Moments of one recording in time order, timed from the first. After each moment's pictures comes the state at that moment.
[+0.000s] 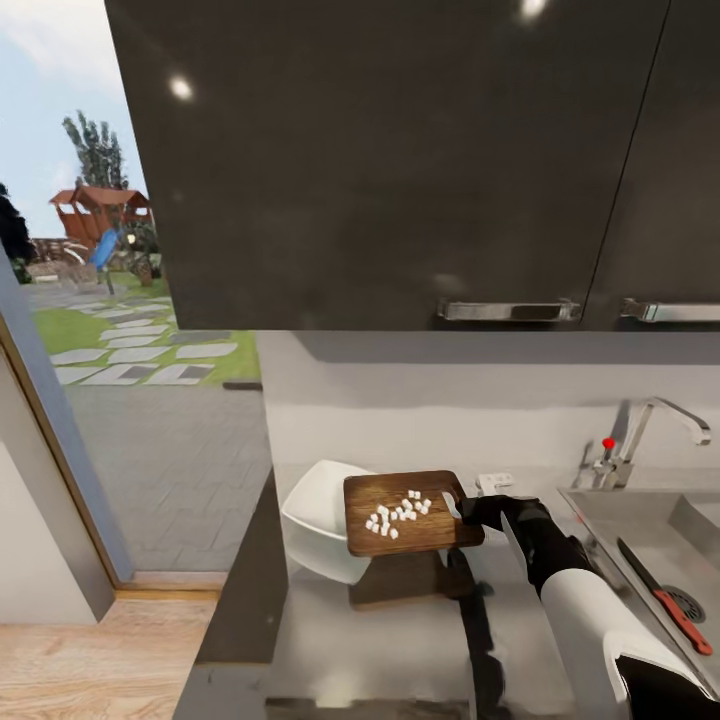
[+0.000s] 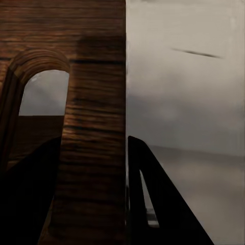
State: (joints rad) left arm -0.16 0.04 -0.25 0.08 0.18 -0.11 0.02; right arm -0.80 0.00 -0.27 -0.57 0.37 0.43 0.30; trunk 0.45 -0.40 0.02
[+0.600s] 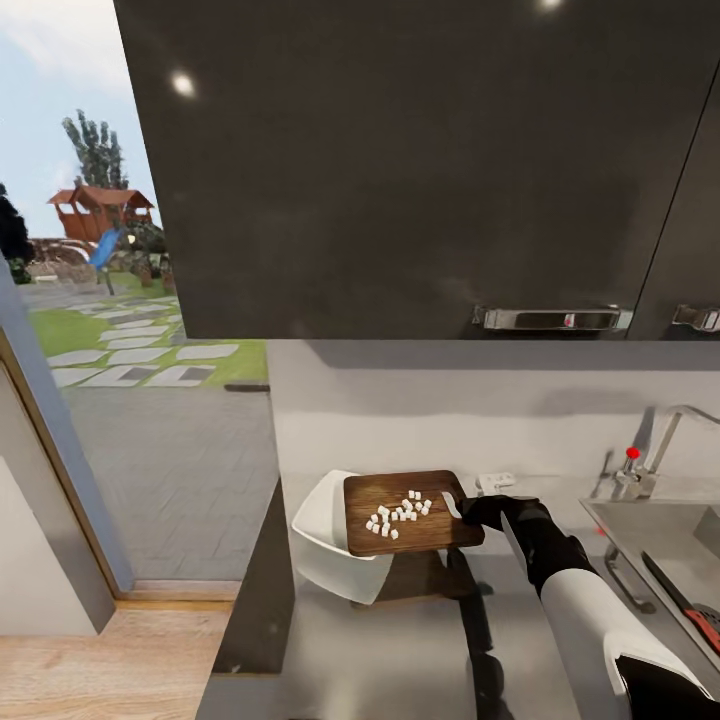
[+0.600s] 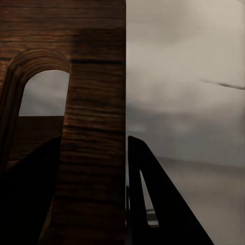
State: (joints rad) left arm -0.16 0.04 -0.25 0.08 0.18 -0.11 0.02; right arm -0.80 0.00 -0.27 -0.57 0.37 0.43 0.30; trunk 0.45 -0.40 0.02
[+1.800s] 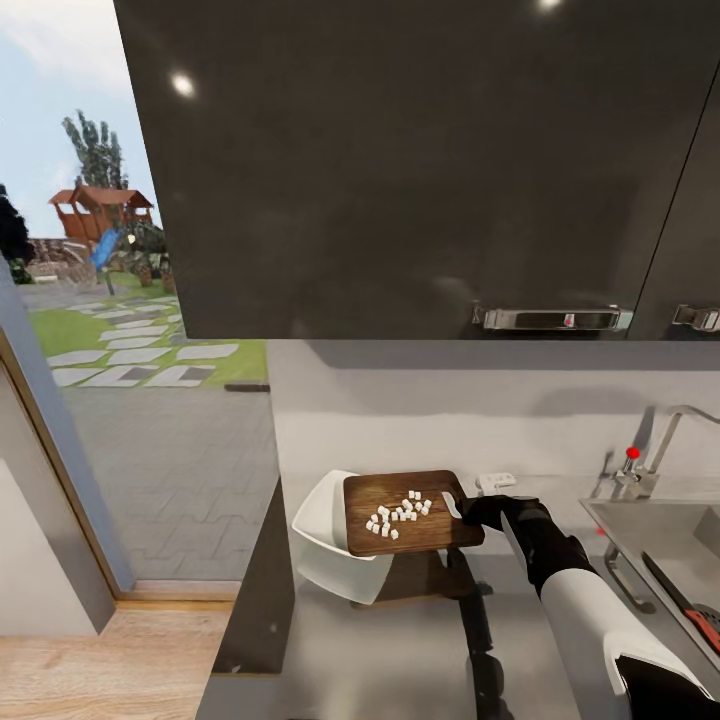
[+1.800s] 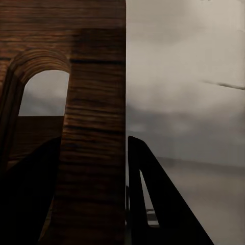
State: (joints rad) left arm -0.16 0.04 -0.25 0.08 0.18 -0.11 0.02; right arm -0.80 0.00 -0.27 -0.57 0.37 0.43 0.30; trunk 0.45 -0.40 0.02
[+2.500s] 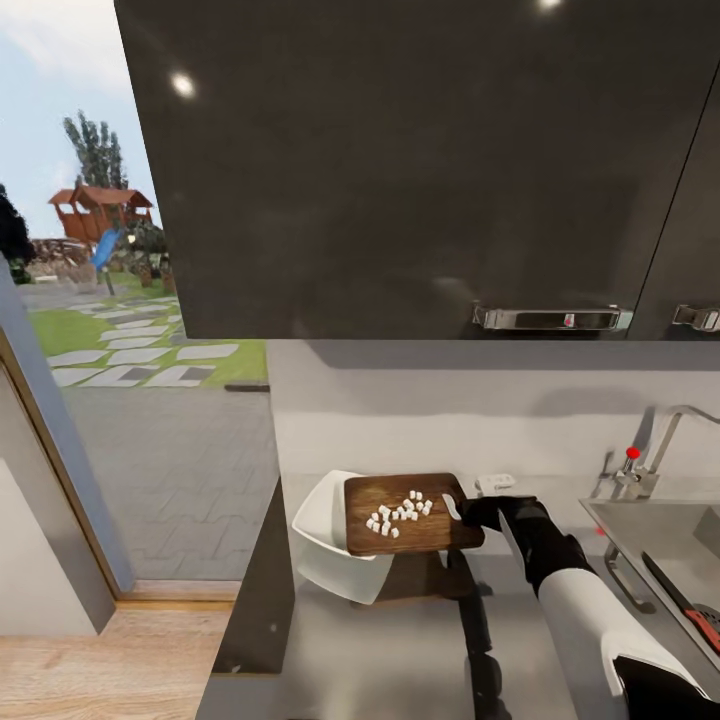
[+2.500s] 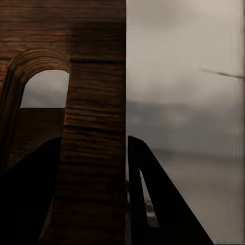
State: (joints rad) left arm -0.16 0.03 -0.25 0.08 0.18 -0.11 0.02; right arm -0.80 0.01 -0.27 -0.58 0.37 0.47 0.27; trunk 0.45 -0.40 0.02
